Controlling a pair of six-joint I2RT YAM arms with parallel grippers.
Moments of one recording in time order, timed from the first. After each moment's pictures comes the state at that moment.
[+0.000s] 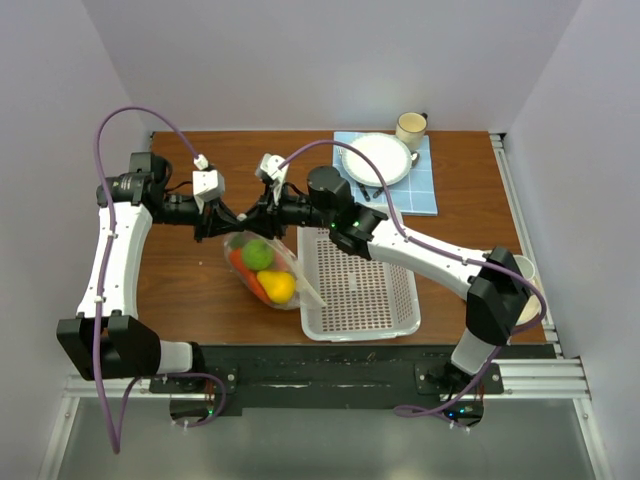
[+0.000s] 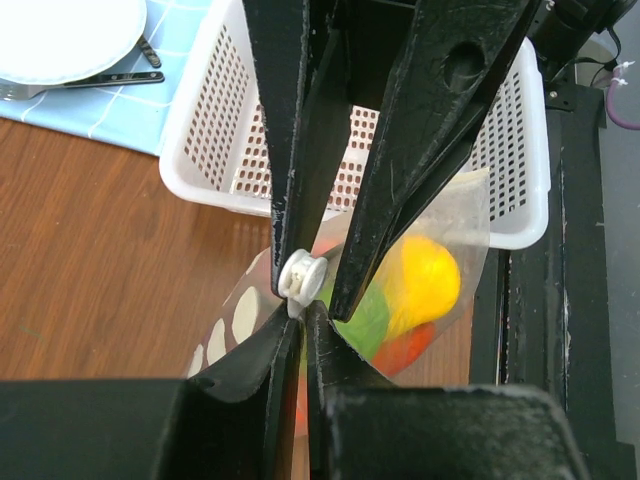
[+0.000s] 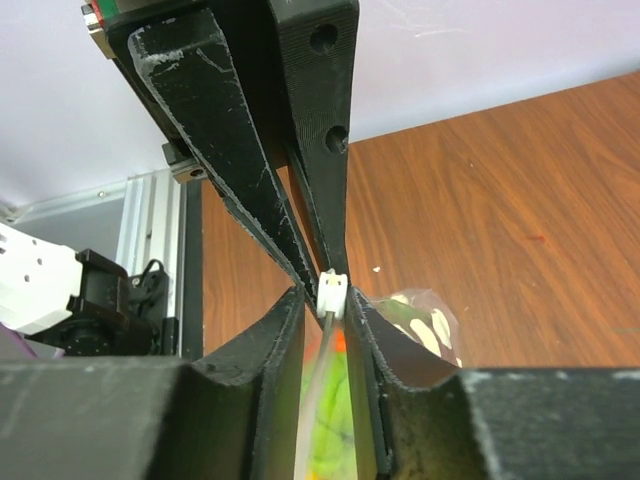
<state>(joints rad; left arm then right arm) 0.08 1.35 1.40 -1.32 1.19 1.19 0.92 1.70 1.42 0.18 -0.46 0.10</state>
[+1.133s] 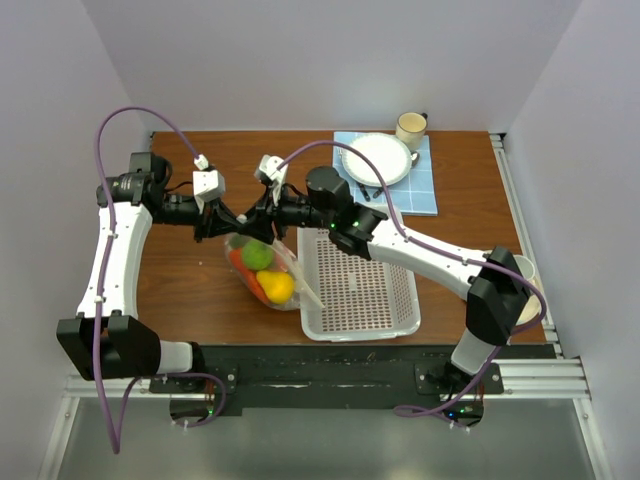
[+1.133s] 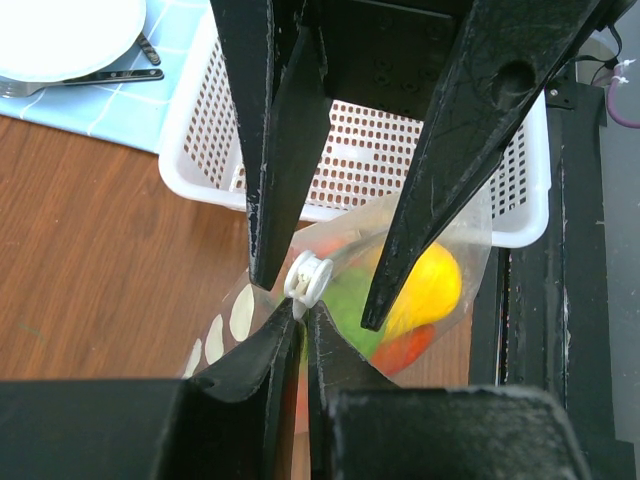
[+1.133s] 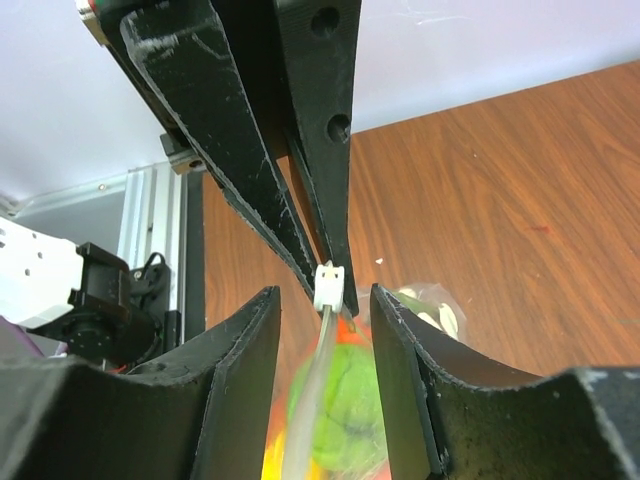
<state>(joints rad) 0.08 1.35 1.40 -1.32 1.19 1.19 0.92 1.70 1.42 0.16 -0.46 0.10</state>
